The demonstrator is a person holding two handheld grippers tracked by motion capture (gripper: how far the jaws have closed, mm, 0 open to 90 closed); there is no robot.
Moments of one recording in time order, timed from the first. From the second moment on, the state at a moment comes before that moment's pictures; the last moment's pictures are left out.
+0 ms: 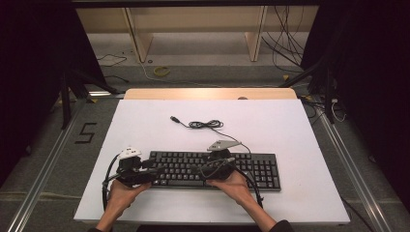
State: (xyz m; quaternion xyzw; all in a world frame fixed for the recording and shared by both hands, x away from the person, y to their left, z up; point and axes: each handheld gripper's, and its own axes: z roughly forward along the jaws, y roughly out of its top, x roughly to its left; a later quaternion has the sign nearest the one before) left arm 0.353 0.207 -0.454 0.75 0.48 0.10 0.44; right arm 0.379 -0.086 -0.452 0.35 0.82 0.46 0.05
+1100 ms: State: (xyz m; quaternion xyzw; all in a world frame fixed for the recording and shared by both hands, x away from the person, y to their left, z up) left arm 0.375 0.185 -0.460 0.78 0.46 0.09 0.42; right arm 0.358 -0.111 -0.458 0.35 0.81 0.47 0.05
